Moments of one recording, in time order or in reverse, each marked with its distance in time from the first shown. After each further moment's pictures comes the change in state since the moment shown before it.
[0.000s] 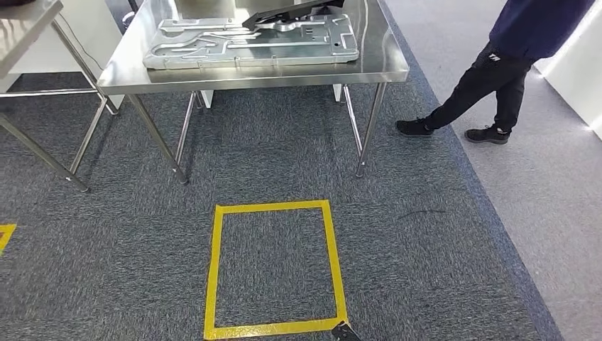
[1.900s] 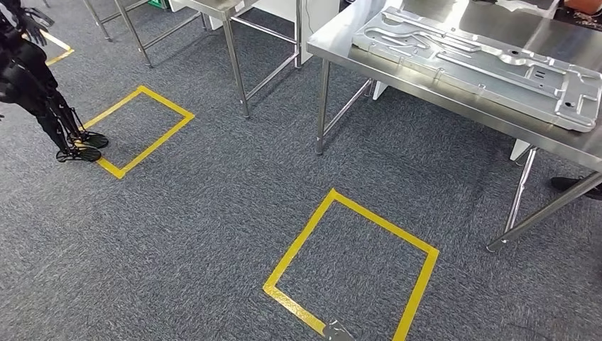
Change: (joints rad) left arm -0.005 -0.011 0.012 0.000 0.022 -0.029 -0.004; right arm -0.002 0.019 0.006 -0.009 0.038 -0.014 -0.090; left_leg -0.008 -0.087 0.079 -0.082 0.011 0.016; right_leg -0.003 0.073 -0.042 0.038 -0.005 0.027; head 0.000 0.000
